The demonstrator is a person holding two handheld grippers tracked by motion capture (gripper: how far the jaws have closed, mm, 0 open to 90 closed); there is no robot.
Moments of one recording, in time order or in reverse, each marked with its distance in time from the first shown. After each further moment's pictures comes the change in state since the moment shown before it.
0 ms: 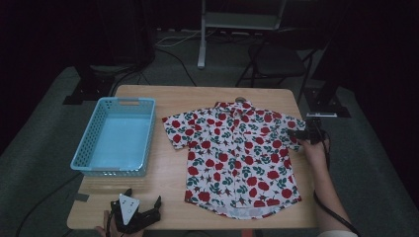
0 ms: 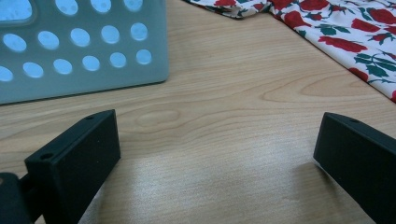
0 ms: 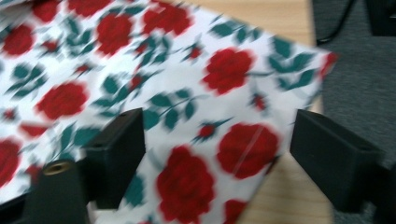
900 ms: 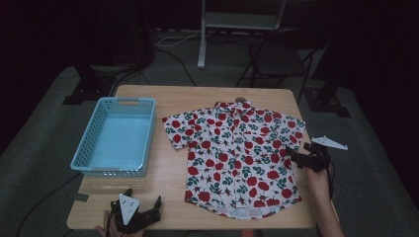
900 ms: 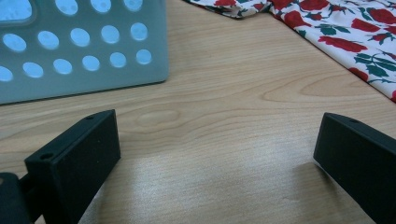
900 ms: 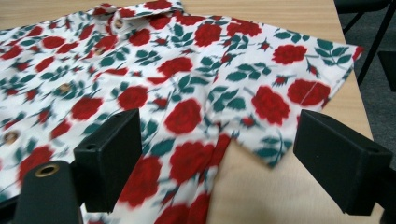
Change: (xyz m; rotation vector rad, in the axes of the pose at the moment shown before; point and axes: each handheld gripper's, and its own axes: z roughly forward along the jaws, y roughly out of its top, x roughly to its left) left arm 0.000 0.000 0.000 0.000 0.000 0.000; right arm 0.042 -0.077 -0.071 -0.251 0.093 -0.075
